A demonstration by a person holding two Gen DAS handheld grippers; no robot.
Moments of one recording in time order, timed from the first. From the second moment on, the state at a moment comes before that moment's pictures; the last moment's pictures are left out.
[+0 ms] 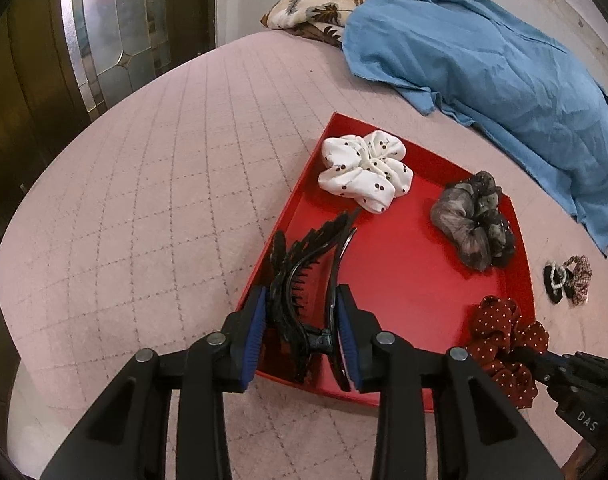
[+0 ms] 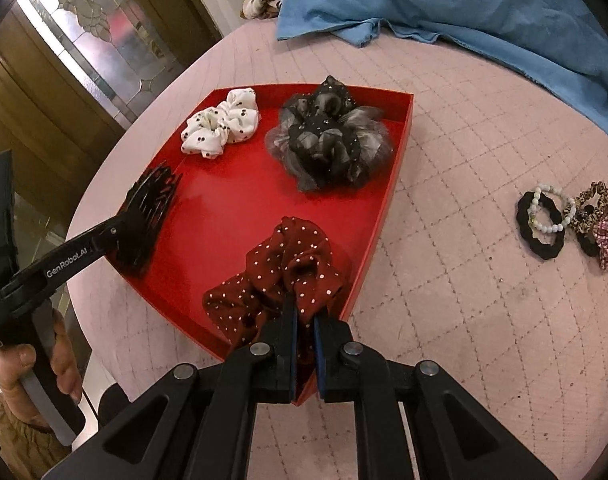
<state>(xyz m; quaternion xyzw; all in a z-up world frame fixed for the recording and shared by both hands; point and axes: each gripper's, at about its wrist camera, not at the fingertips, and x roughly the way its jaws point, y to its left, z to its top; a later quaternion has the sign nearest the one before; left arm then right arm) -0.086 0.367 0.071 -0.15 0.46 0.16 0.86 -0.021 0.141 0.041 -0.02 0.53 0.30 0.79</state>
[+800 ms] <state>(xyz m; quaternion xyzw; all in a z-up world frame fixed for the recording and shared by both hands) -0.173 0.395 0.117 -0.23 0.40 0.21 0.86 -0.048 0.100 0.081 0.03 0.49 0.31 0.81</state>
